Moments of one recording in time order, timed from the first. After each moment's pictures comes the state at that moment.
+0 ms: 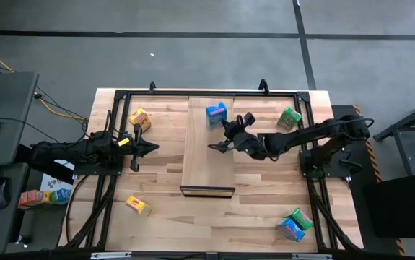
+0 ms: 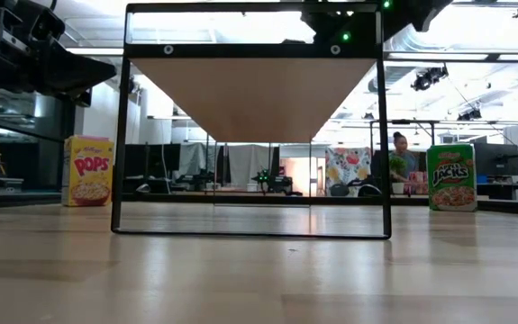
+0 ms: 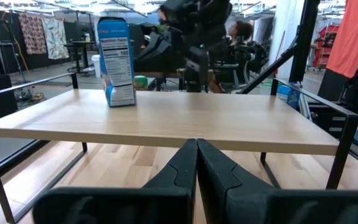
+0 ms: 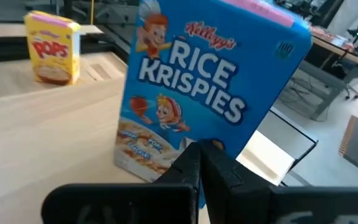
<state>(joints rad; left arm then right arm) 0.02 0.01 0.01 0.02 -0.04 0.00 0.06 1.55 0.93 0.16 0.89 0.09</state>
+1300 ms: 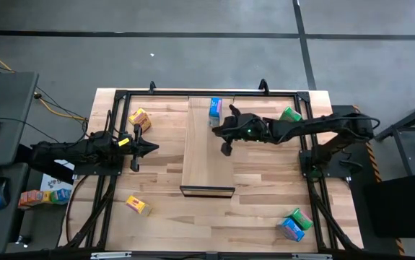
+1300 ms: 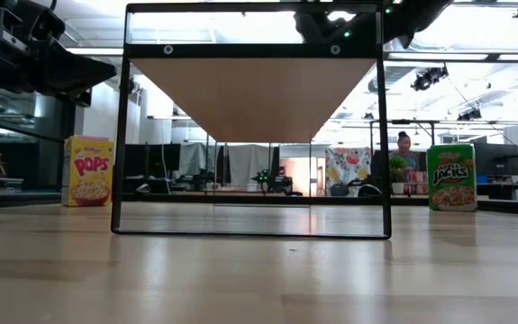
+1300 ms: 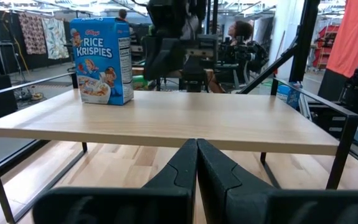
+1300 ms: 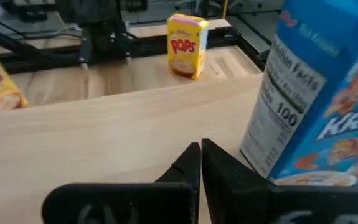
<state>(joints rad) 0.02 0.01 0.01 0.02 -0.04 0.00 -0.10 1.50 0.93 0.16 0.15 0.04</state>
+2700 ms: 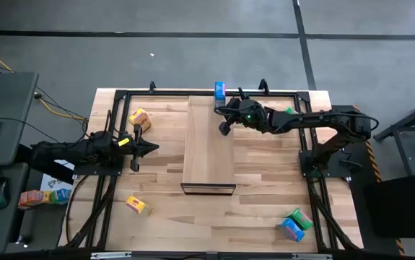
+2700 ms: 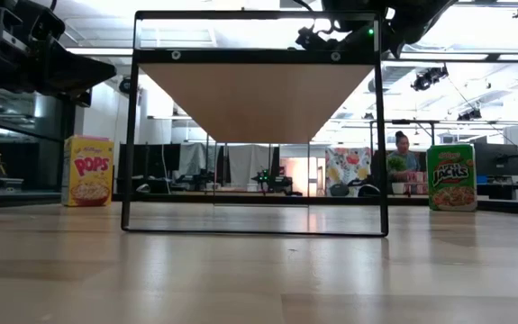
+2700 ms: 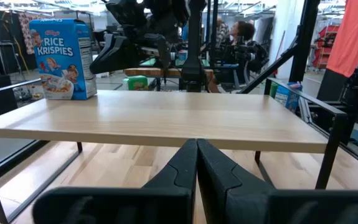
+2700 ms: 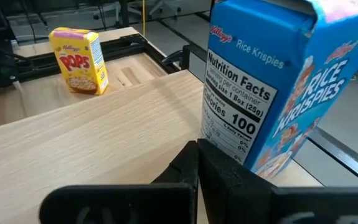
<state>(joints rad) 0.02 0.01 0.01 0.02 -0.04 0.00 -0.26 1.51 0.94 0.19 0.33 0.07</state>
